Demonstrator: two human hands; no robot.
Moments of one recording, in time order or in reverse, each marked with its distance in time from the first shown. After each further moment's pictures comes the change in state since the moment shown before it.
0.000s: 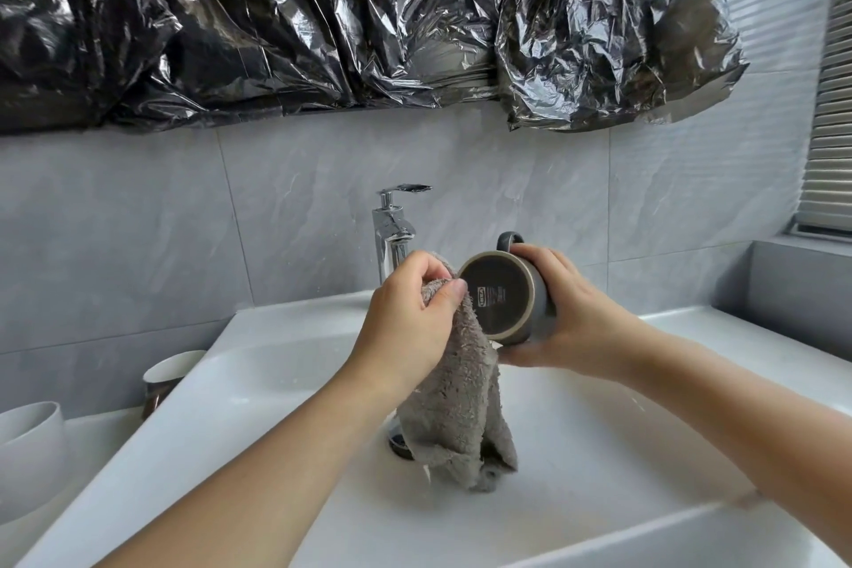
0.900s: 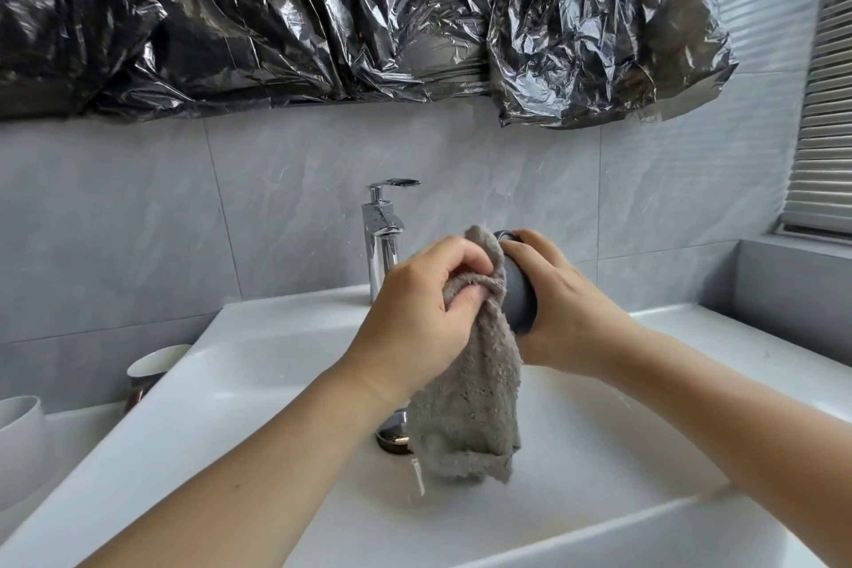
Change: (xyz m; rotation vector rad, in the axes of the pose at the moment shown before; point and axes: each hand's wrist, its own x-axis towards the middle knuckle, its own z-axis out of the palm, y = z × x) left_hand -0.008 0.028 0.001 0.015 -0.058 0.295; right_hand 0.000 -0.009 -0.001 -0.144 0.097 -0.081
